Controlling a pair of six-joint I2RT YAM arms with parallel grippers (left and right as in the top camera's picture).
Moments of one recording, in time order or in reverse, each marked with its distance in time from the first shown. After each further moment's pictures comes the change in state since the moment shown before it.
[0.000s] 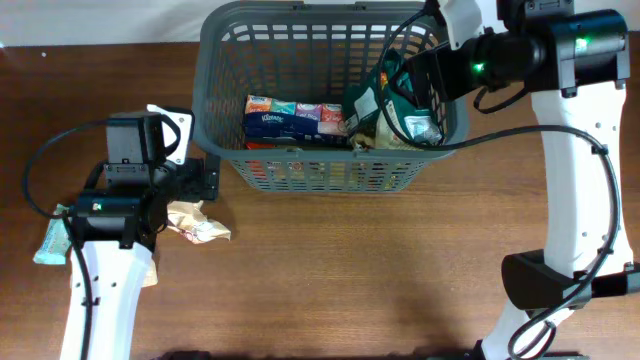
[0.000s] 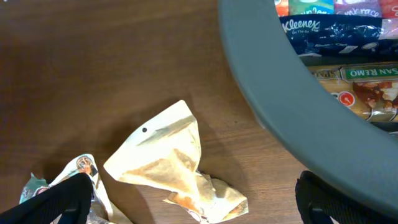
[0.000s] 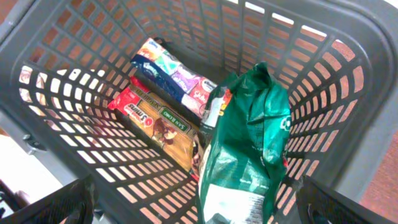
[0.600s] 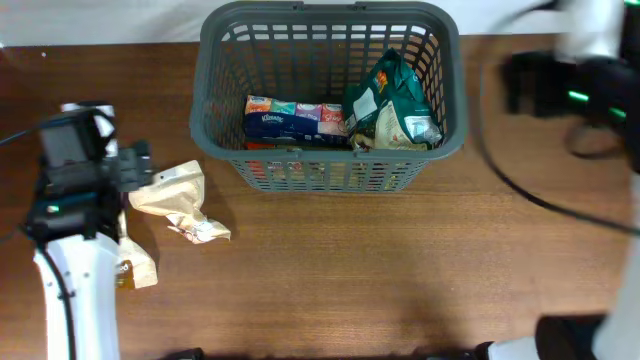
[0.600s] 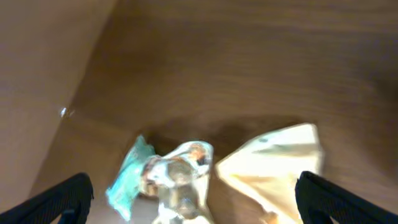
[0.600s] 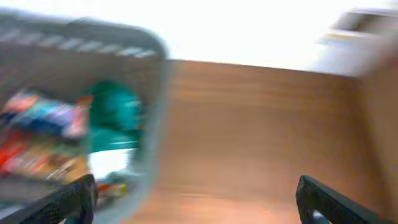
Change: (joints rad) left arm 0.292 0.043 0.000 0.119 -0.198 -0.009; right arm -0.168 -0.317 -0.001 -0.037 0.480 0.165
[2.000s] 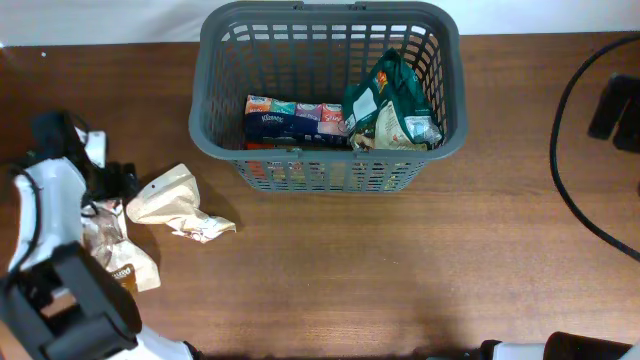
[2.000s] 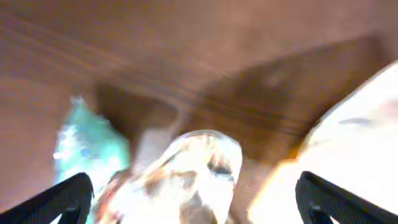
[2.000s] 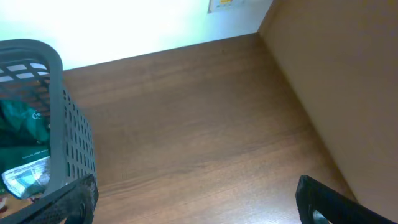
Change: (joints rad) left arm 0.193 0.478 0.159 -0.111 0.158 0.164; right arm -0.191 -0.073 0.005 -0.093 0.099 0.067
